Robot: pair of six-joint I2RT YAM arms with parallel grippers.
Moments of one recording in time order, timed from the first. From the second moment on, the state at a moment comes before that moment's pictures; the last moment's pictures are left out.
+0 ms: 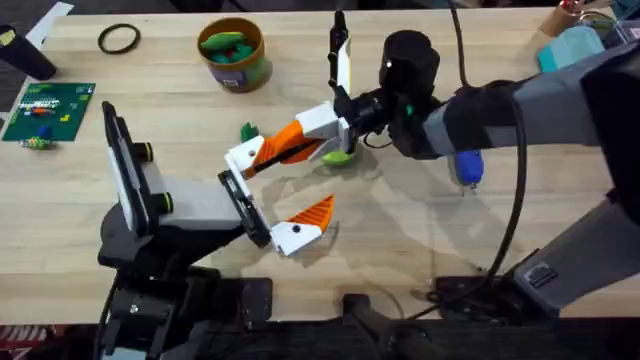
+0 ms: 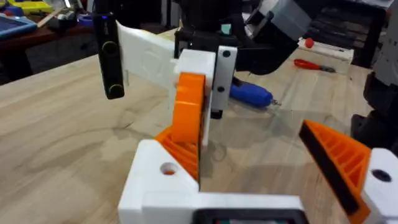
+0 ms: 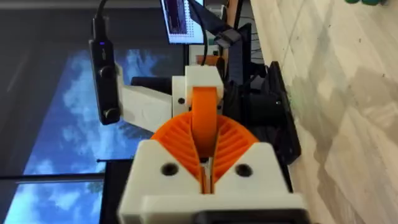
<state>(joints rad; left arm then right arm) -0.14 0.00 0.01 -0.08 0.89 -0.04 0.55 1.88 0.82 0.94 -1.41 1.44</state>
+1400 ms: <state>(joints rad) -0.15 0.00 0.01 -0.09 0.95 -0.04 0.30 1.45 1.07 -0.40 -1.11 0.58</state>
